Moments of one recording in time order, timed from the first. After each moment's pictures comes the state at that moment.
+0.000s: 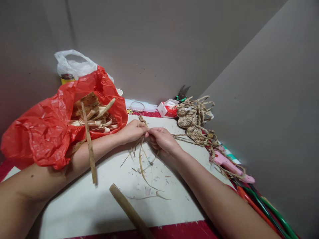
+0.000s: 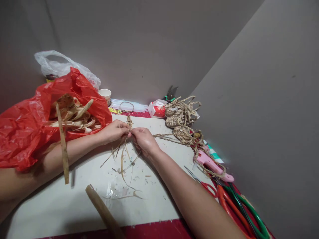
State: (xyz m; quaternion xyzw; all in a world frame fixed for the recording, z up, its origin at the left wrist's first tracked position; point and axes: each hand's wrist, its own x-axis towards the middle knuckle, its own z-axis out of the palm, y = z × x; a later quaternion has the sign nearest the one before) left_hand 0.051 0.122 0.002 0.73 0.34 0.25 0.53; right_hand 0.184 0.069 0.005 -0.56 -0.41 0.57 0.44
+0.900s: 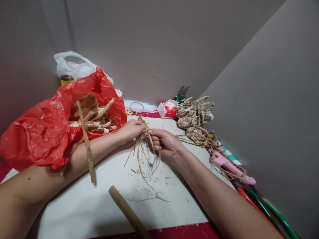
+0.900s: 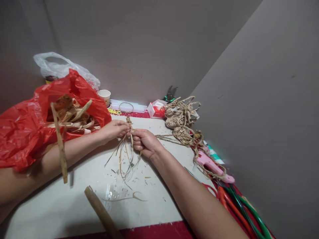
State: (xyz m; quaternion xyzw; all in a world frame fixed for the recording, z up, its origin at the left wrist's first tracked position) left_hand 0.056 0.126 0.003 0.63 0.37 0.31 0.61; right_hand 0.202 0.073 0.006 -0.45 -0.32 0.72 0.42
